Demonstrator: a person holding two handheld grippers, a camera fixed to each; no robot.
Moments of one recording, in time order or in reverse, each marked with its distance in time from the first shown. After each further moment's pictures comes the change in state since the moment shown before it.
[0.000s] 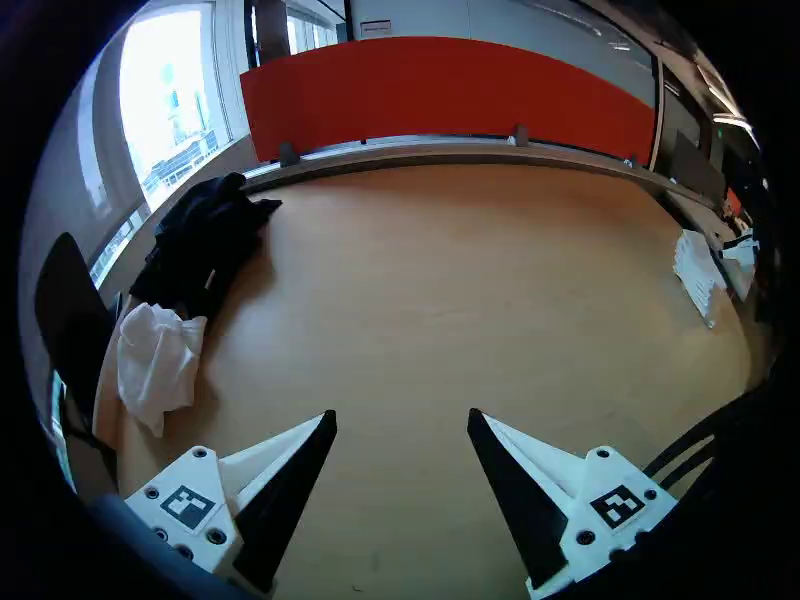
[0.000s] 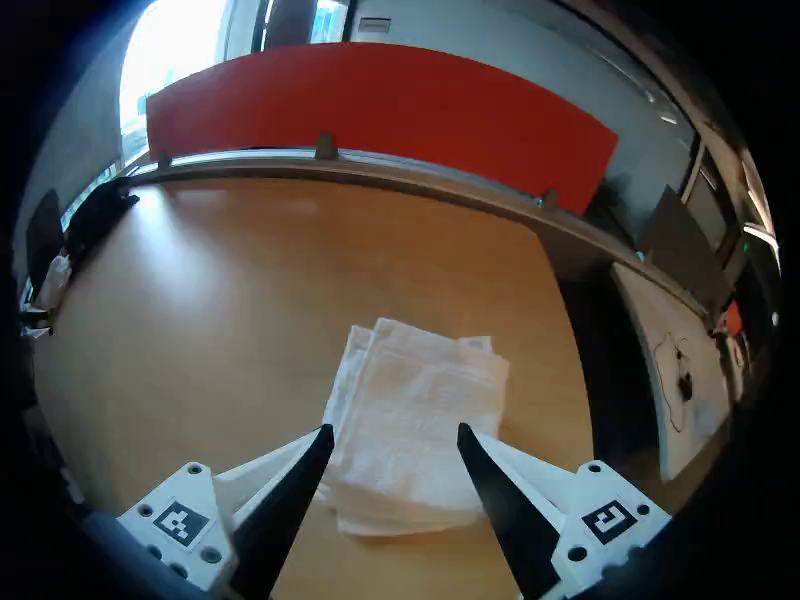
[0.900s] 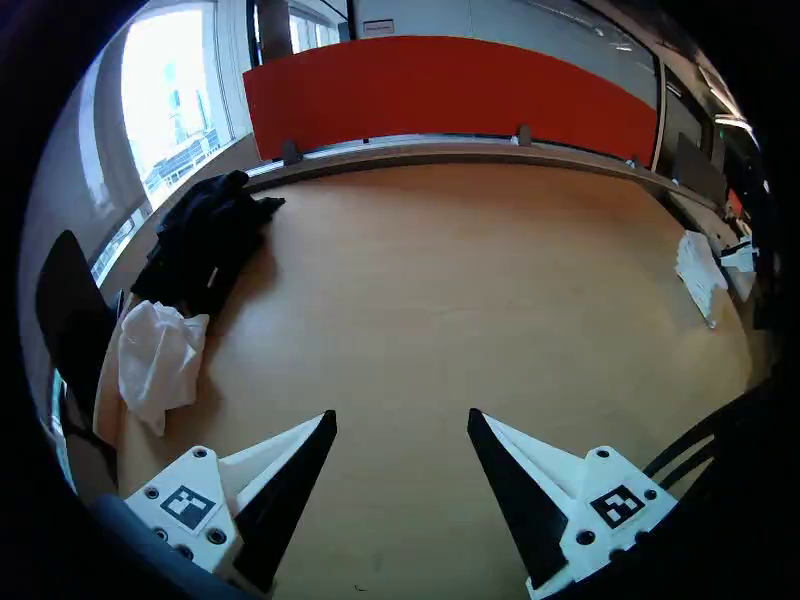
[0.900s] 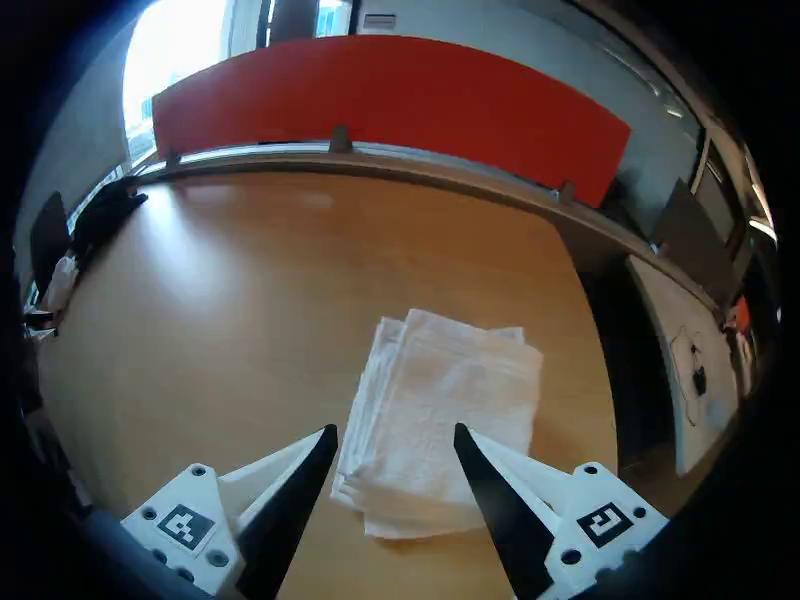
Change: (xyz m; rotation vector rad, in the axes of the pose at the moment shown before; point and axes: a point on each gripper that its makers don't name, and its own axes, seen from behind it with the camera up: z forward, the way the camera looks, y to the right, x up) left arm -0.001 -0.004 0.000 0.005 0.000 -0.005; right arm -0.006 -0.022 0.011 0.034 -0.002 0.012
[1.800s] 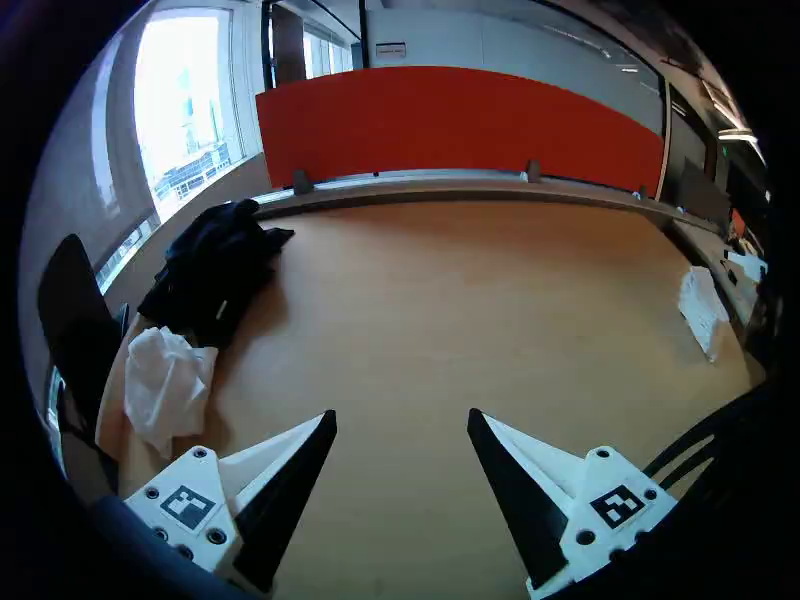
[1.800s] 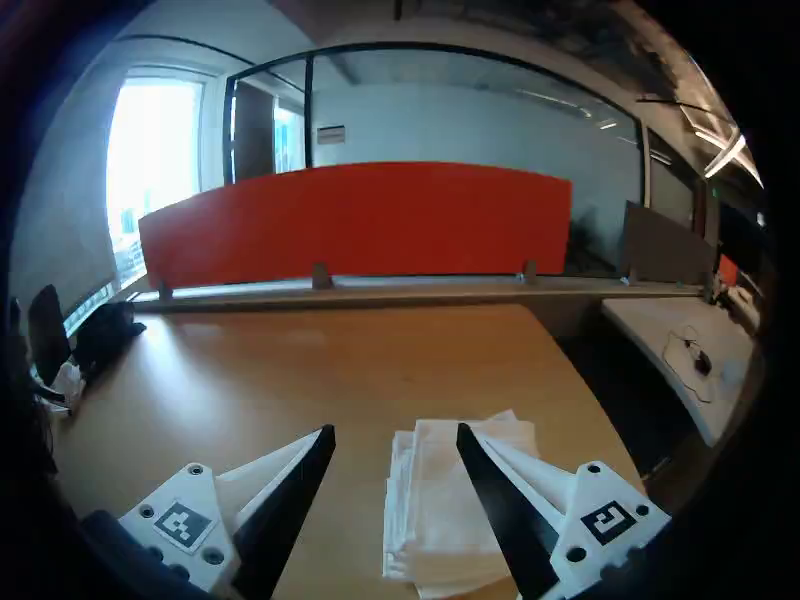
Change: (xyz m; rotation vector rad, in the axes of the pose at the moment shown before) left arm 0.048 -0.007 -0.003 0.017 0.103 -0.042; right arm 0.082 -0.011 -0.033 -0.043 0.448 0.209
